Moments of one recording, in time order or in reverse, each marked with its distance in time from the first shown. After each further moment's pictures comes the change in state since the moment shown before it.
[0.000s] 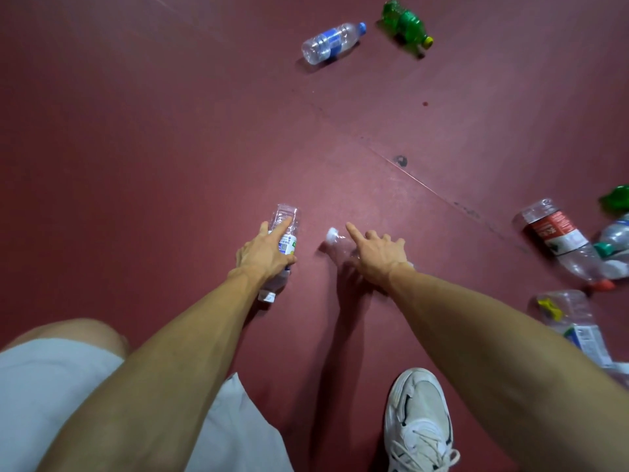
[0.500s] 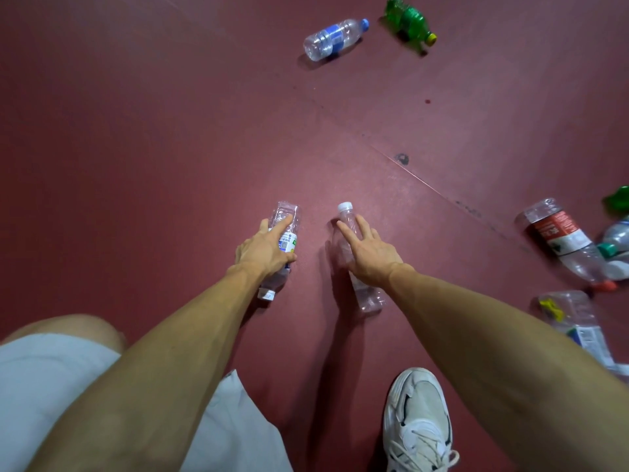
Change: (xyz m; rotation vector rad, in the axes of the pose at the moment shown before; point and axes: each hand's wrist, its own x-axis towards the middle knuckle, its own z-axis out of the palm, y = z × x) left_hand 0.004 -0.001 0.003 0.014 -0.006 0.006; right_hand 0.003 0.000 0.008 0.141 -0.009 -0.159
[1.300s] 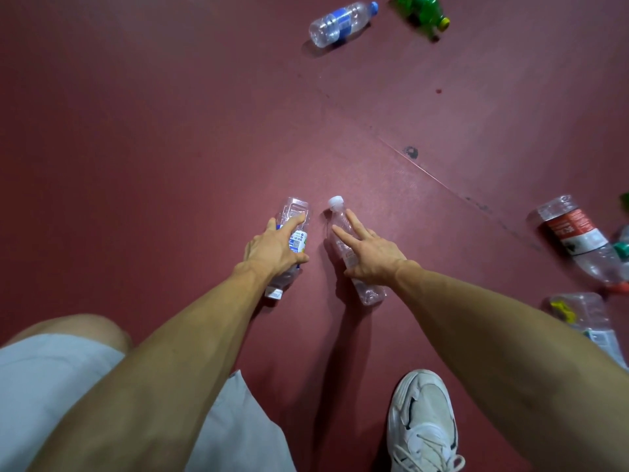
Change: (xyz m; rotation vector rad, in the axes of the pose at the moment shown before) left_hand -0.001 0.012 -0.002 0.009 -0.046 0.009; right_hand 0.008 0.000 -0.001 -0.043 -0.085 -0.112
